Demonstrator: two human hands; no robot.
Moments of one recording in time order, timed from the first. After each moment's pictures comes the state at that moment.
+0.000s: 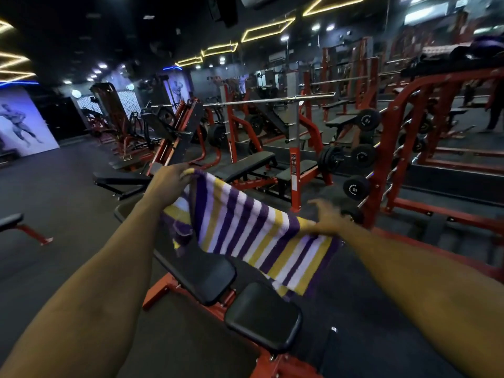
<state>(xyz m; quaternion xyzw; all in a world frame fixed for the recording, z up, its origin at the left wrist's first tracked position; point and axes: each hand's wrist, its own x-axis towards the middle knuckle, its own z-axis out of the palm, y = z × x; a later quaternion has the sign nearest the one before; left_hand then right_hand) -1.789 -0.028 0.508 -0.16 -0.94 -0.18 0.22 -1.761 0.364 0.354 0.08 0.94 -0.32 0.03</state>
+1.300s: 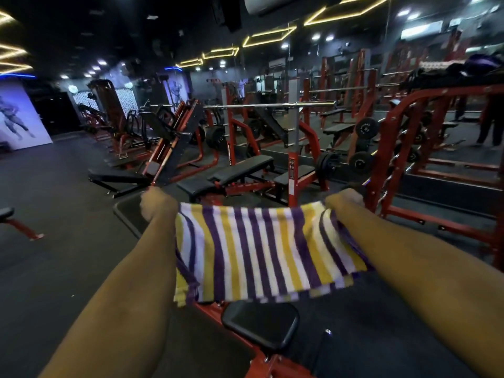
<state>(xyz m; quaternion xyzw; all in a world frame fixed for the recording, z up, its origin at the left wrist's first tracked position) -1.776 -0.052 0.468 0.27 -0.89 -0.28 0.23 -1.751 0.348 0.419 0.41 0.83 -0.37 -0.13</state>
